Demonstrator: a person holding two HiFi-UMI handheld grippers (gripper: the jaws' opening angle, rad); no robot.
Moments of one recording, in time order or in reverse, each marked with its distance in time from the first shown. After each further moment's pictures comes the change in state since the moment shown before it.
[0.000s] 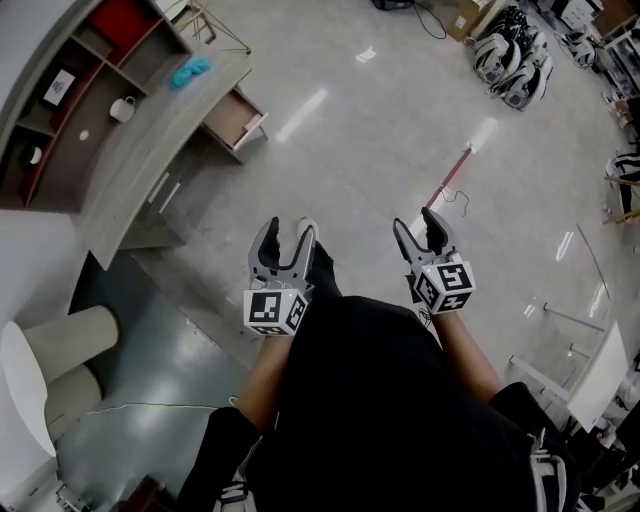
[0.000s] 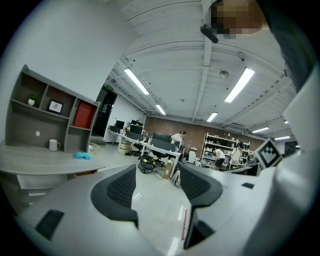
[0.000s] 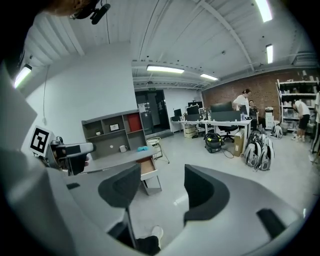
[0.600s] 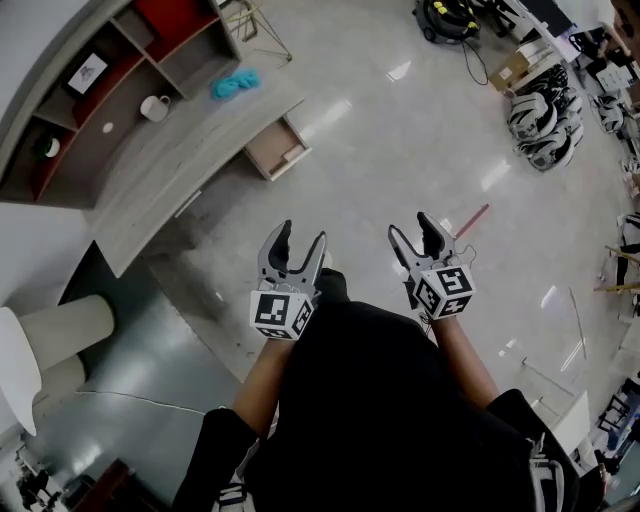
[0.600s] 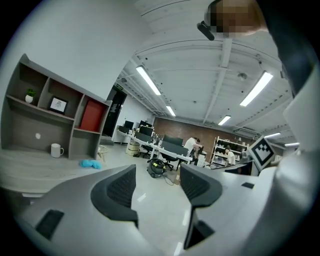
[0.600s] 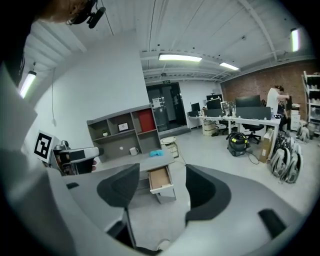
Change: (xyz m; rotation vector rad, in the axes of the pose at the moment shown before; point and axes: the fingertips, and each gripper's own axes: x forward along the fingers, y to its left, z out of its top) left arm 0.107 0.144 0.077 -0.053 -0.009 0.087; right arm 0.209 0.047 0.117 -0.060 0.060 0.205
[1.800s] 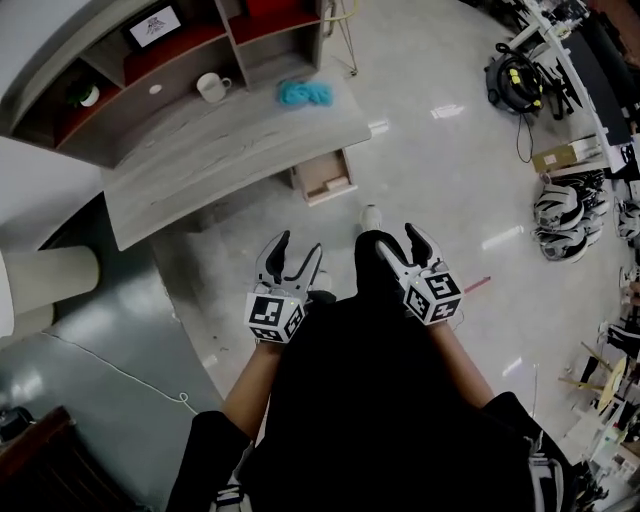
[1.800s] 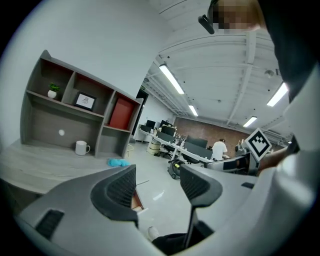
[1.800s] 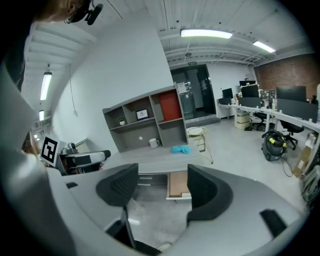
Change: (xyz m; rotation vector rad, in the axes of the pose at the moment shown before) left arm 0.034 0.184 0.012 -0.107 0.007 0.225; right arm 0.217 0.072 0.053 -0.133 0.160 0.297
